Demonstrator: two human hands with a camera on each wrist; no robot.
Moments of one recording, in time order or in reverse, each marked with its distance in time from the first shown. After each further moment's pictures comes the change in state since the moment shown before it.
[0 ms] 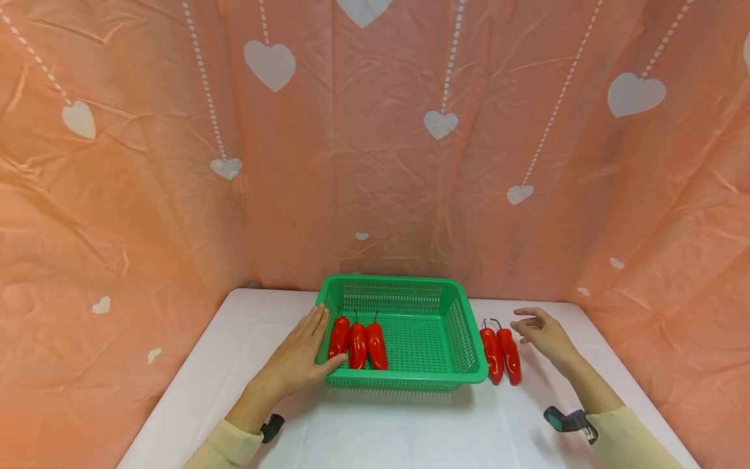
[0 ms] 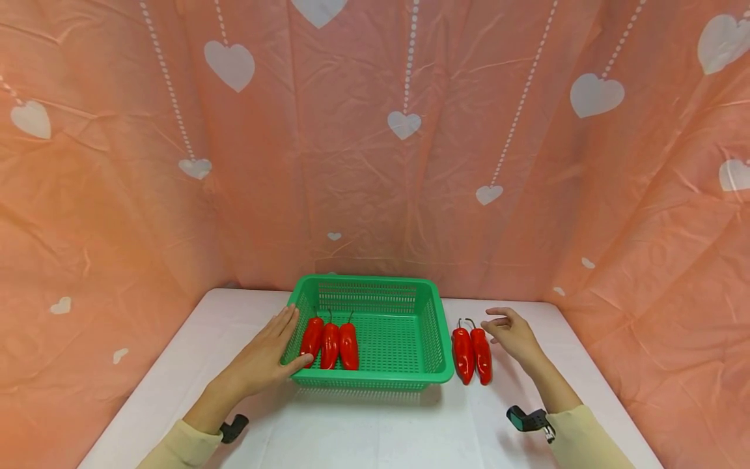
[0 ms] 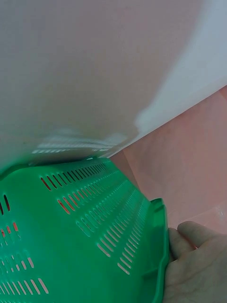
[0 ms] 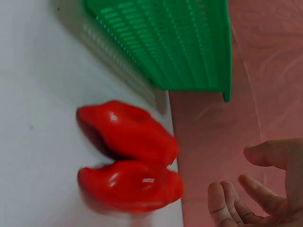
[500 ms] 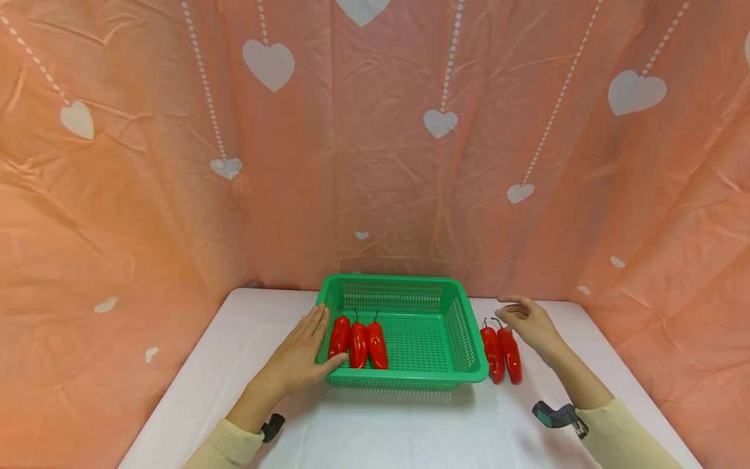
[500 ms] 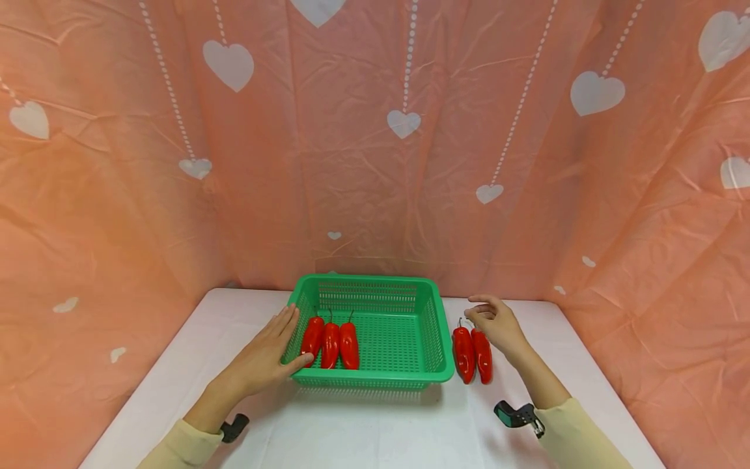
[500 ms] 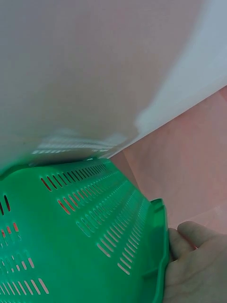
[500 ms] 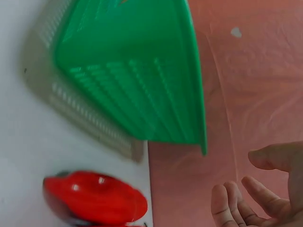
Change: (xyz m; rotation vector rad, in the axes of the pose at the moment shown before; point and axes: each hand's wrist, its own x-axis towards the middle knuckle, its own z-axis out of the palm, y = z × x) left_hand 0.000 0.000 0.000 0.007 0.000 0.001; right_hand -0.003 -0.045 0.014 0.048 0.021 -0.083
